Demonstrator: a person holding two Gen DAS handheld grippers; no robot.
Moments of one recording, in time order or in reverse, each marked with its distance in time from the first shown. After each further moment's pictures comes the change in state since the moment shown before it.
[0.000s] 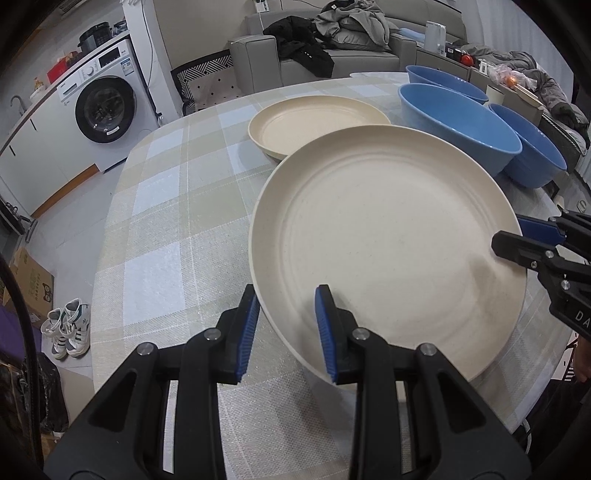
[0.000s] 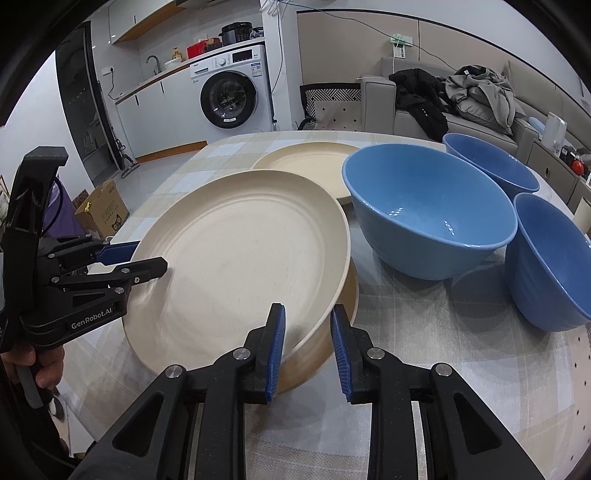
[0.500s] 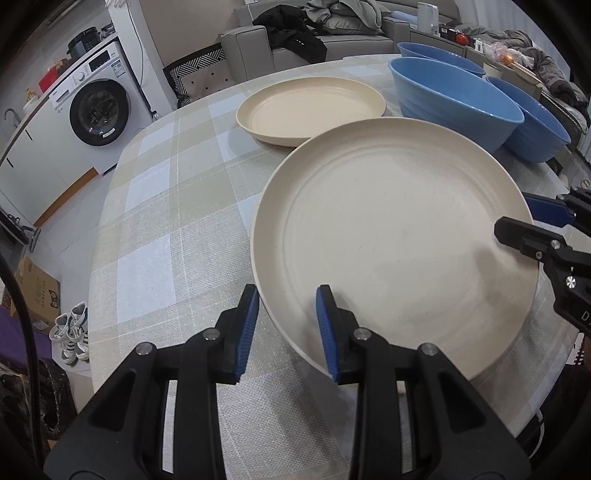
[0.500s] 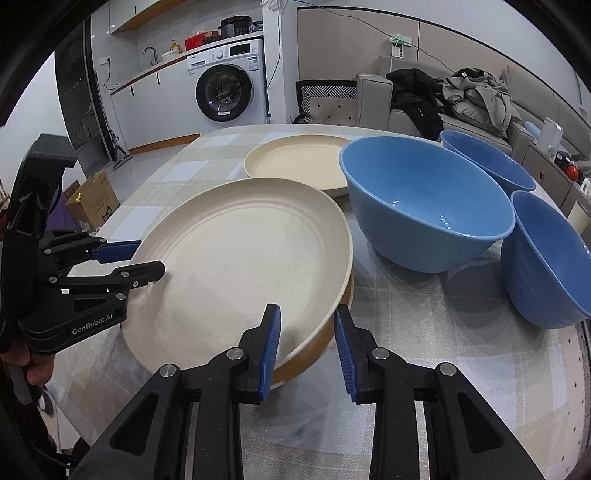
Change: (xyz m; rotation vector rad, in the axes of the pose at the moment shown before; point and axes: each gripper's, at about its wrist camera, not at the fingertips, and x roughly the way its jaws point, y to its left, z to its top) left arm 0.017 -0.011 -0.005 0.058 0.041 0.023; right arm 0.007 0.000 -0.006 -0.038 0.012 -0.055
